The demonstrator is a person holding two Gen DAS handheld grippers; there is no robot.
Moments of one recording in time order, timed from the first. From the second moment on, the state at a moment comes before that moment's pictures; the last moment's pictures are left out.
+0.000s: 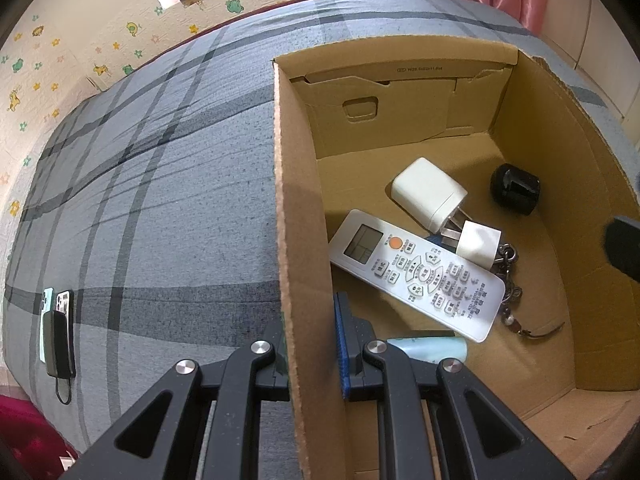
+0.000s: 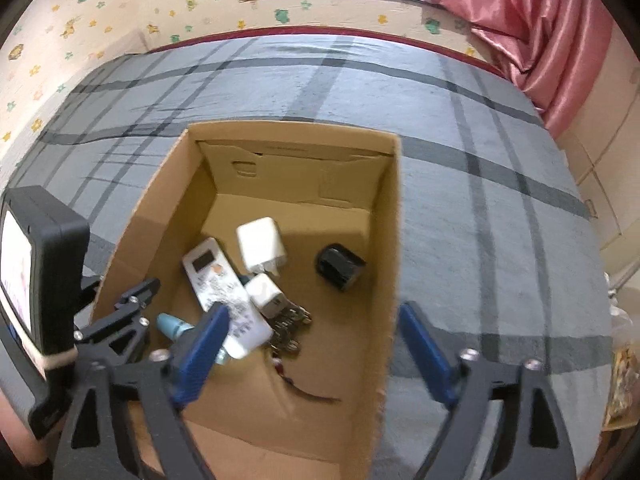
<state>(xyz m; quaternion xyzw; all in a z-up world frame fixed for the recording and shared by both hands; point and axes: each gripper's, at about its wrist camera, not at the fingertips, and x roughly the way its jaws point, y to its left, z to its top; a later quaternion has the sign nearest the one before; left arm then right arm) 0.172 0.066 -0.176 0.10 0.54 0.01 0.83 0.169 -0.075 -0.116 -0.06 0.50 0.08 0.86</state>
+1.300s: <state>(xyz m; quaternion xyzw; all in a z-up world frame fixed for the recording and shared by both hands) 0.121 0.052 -0.106 0.08 0.50 0.03 0.86 0.106 -0.133 -0.068 -0.03 0.47 0.06 0.88</state>
